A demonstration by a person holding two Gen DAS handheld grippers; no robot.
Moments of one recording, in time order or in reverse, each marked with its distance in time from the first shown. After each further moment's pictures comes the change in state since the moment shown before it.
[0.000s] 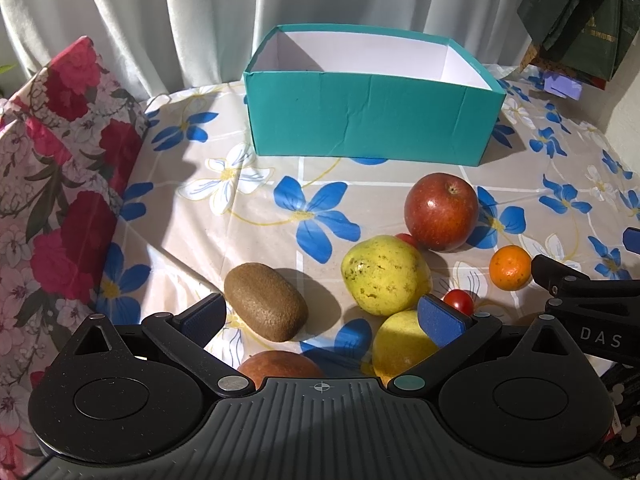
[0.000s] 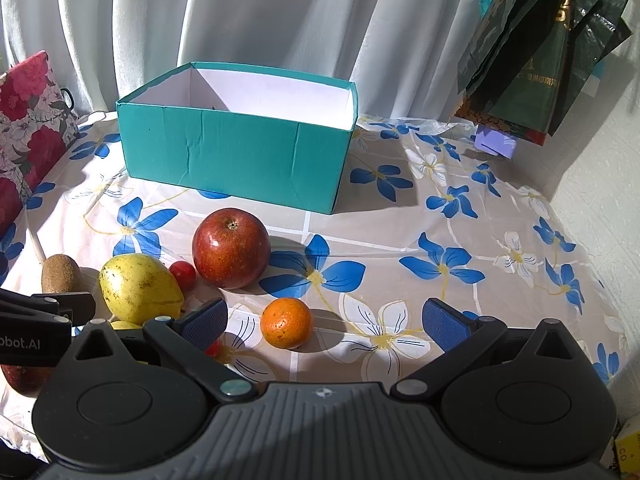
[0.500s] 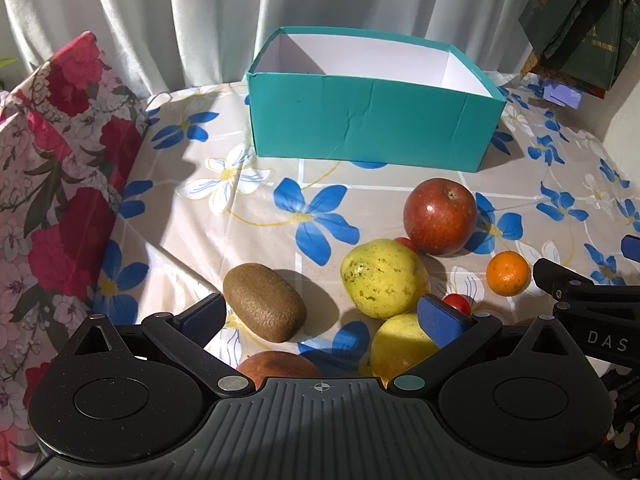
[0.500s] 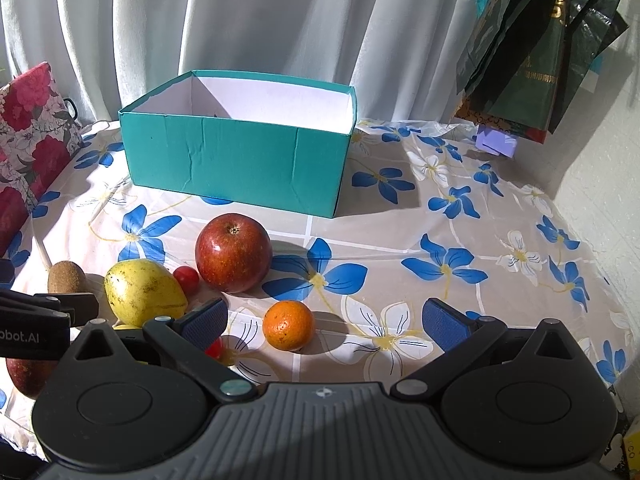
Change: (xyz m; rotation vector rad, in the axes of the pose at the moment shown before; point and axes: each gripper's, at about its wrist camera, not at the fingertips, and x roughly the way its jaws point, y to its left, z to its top) left arm -0.002 0.001 0.001 -0.025 -0.006 -0.013; right arm -0.003 -0.005 -0.001 0.013 -0.021 0.019
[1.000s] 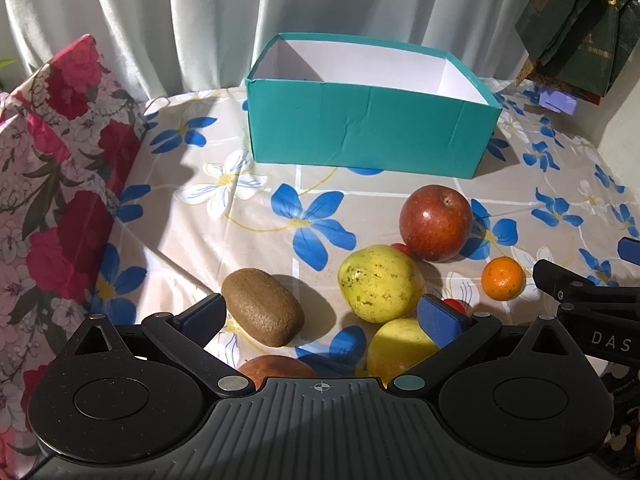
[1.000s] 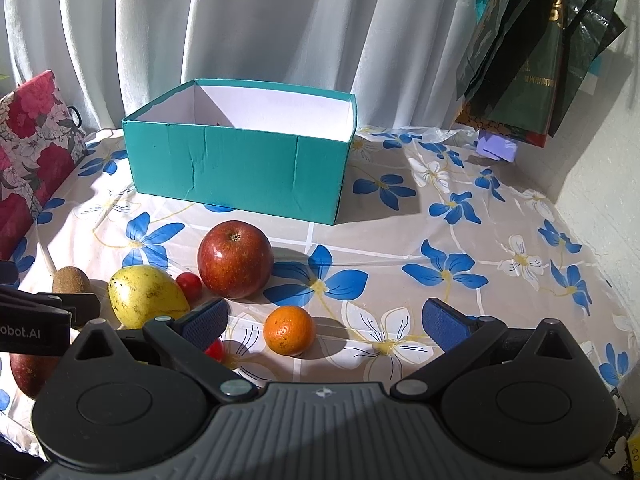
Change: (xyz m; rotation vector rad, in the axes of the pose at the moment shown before) left arm -0.004 0.006 0.001 -0.013 -0.025 -0.033; right arm -0.005 -0.004 0.000 0.012 -0.024 0.017
